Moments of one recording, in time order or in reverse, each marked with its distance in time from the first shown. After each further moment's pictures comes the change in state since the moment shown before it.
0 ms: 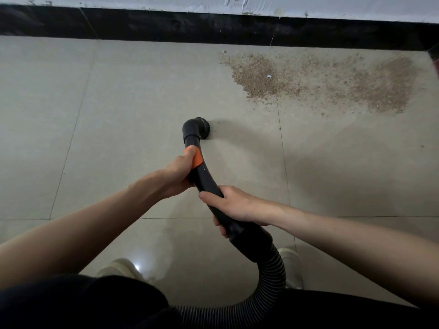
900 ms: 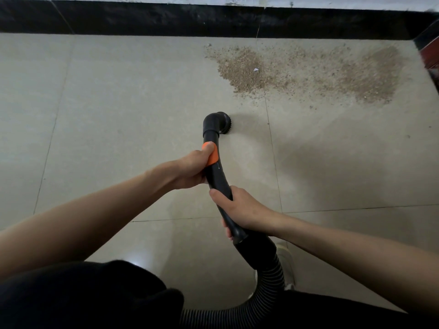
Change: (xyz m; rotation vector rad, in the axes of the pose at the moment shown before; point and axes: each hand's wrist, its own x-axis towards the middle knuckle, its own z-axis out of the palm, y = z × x) left_hand 0.027 0.003 0.041 0.141 -0.230 -0.051; right_hand -0.013 0.027 -0.014 0.046 0.199 -0.001
